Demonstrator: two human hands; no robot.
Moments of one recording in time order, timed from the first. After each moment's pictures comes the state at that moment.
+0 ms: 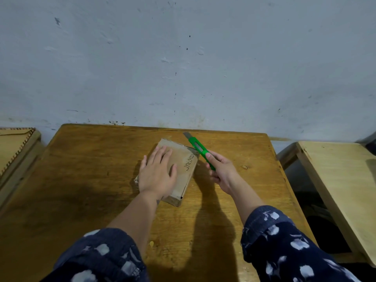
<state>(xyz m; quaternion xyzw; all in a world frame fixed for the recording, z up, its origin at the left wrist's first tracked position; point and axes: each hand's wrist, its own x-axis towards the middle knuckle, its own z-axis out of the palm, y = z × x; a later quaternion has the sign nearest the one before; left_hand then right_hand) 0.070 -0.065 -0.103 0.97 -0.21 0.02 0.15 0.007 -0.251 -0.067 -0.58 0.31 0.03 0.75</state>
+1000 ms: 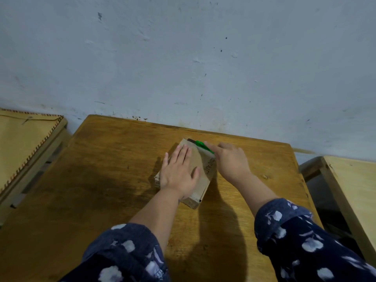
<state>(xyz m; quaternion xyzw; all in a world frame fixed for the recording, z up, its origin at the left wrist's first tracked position) 0.065 -0.073 -0.099 0.97 -0.22 -0.04 0.09 0.041 -0.232 -0.045 -1.00 0.02 -0.04 0.02</state>
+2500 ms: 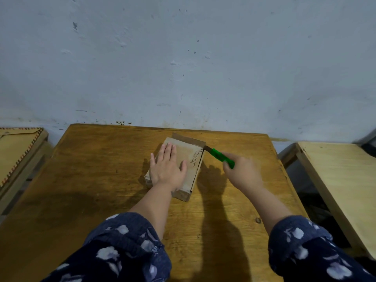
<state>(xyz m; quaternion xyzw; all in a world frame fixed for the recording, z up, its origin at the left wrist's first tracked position) 0.064 -0.078 -0.096 0.98 -0.18 -0.05 0.11 -0.036 -0.252 -0.035 -0.95 0.26 -0.03 0.17</state>
